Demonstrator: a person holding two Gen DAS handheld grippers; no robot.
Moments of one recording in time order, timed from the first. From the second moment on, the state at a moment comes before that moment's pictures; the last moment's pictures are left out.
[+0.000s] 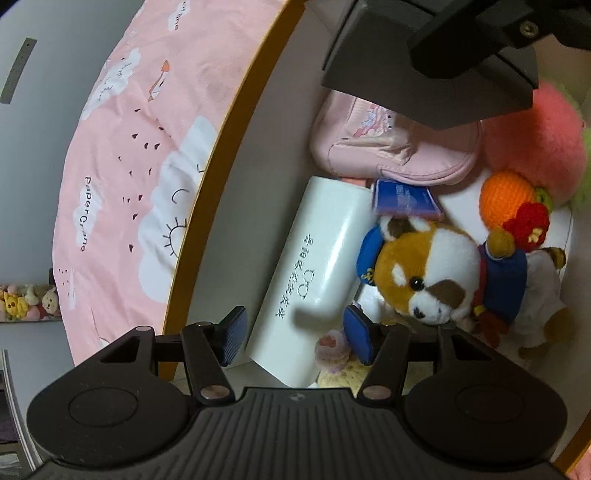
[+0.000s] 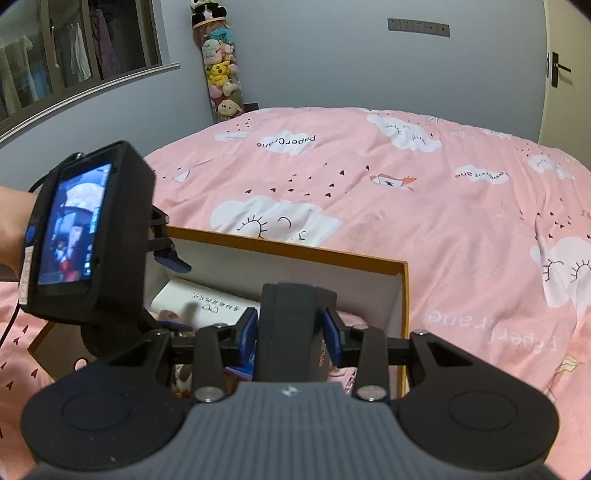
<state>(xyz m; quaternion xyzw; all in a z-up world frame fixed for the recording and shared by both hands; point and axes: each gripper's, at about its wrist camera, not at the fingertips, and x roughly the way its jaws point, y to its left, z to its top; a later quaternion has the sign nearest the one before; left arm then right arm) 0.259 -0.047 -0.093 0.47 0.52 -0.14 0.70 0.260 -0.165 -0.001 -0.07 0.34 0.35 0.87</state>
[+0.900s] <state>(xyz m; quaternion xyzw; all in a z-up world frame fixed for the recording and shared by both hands) 0.213 0.004 -0.007 0.26 0.45 -0.13 0.85 0.239 -0.101 -0.014 -0.40 0.20 0.39 0.81</state>
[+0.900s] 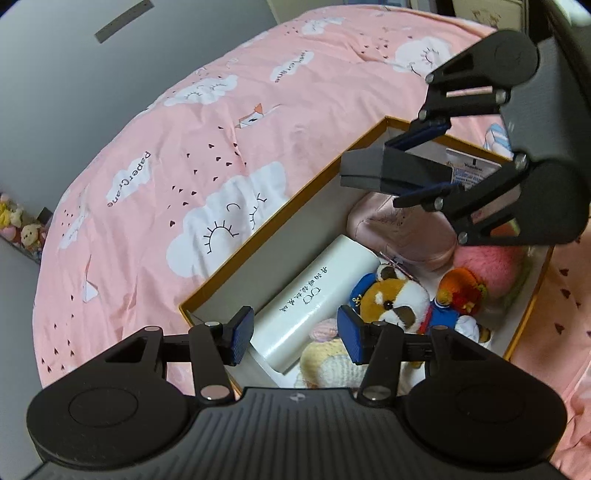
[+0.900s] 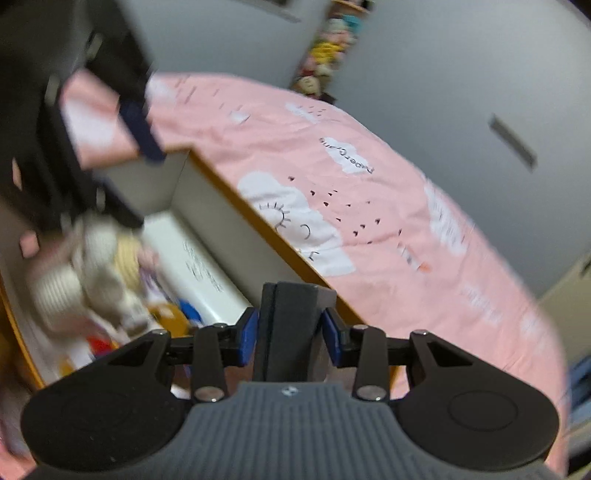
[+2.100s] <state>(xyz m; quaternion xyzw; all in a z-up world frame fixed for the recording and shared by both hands) 0.173 0.028 0.002 0.22 0.45 -0.11 0.86 0.260 -0.079 -0.030 -0.33 0.34 0.42 0.77</state>
